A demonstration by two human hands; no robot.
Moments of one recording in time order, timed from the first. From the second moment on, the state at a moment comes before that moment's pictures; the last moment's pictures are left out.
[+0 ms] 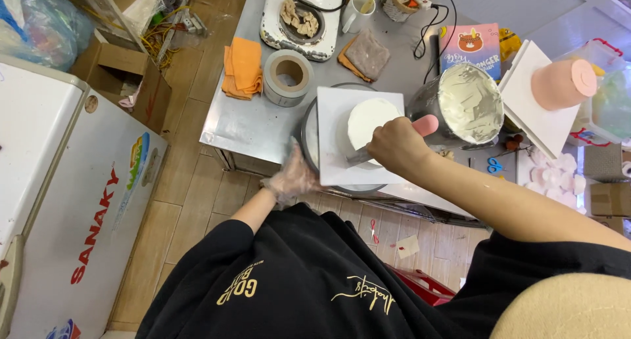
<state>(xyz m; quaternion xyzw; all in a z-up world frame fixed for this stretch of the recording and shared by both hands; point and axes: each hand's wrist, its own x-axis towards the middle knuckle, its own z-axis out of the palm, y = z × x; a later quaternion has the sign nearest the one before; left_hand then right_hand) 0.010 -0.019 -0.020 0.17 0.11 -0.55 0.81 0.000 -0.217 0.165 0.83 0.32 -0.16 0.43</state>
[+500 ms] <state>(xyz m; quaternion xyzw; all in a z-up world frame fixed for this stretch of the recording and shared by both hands) 0.068 -0.009 -0.166 0.29 0.04 -0.51 0.81 -0.018 -0.194 0.162 0.83 0.33 -0.15 0.42</state>
